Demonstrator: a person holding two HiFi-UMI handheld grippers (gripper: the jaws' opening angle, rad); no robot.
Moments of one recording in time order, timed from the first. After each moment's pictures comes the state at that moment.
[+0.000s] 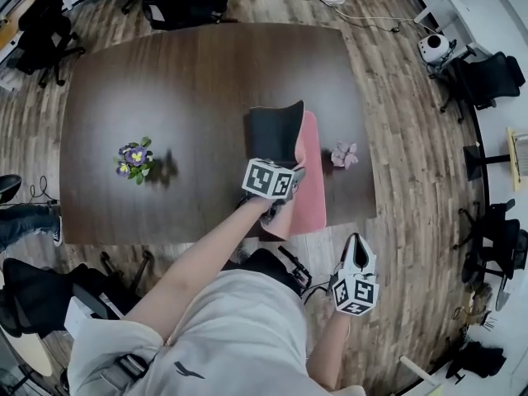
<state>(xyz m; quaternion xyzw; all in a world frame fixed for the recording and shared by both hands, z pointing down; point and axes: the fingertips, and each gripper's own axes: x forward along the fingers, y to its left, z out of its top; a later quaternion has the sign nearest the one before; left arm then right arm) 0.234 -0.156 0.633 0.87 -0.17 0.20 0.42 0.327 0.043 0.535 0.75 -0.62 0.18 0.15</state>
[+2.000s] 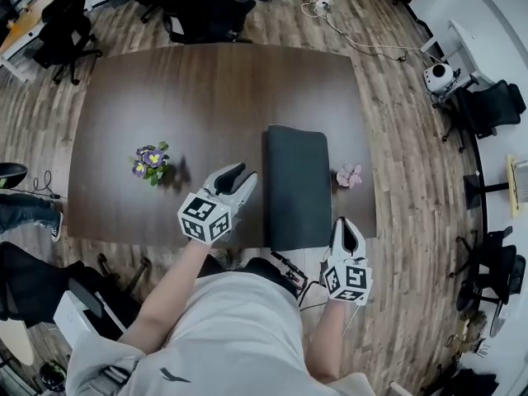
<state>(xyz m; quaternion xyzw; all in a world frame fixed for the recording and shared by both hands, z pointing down) 0.053 -0.181 0.528 0.91 -0.33 0.02 0.23 0.276 -0.047 0.509 0.68 -0.71 0.13 0.11</state>
